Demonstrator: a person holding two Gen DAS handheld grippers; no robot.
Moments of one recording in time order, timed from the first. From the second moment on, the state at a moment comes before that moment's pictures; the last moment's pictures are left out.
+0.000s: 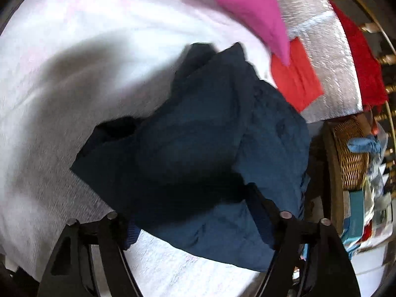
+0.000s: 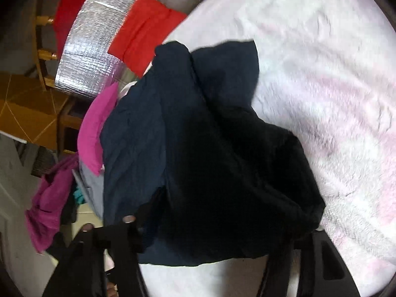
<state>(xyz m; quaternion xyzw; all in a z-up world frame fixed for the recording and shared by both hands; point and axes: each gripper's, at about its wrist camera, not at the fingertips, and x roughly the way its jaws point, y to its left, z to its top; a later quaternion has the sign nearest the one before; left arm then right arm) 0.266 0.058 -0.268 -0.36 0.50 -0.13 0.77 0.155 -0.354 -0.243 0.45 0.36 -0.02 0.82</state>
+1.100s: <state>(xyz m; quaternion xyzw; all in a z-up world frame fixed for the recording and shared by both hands) 0.252 0.017 -0.245 -0.28 0.51 -0.17 0.80 0.156 -0.310 -0.221 0.37 0.36 0.01 0.86</state>
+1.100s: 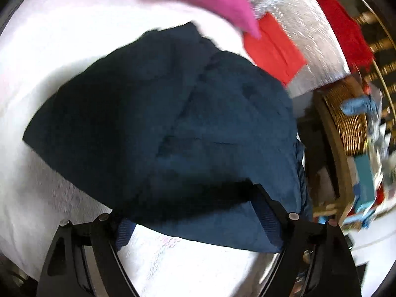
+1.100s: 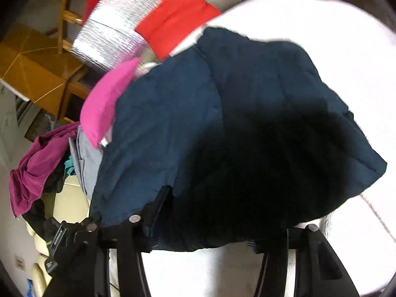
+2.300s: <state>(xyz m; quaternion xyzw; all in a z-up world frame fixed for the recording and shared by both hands) 0.204 -0.029 -0.222 -0.03 0.50 -0.11 0.86 0.139 -0.289 -0.218 0.31 0.45 0.02 0.84</state>
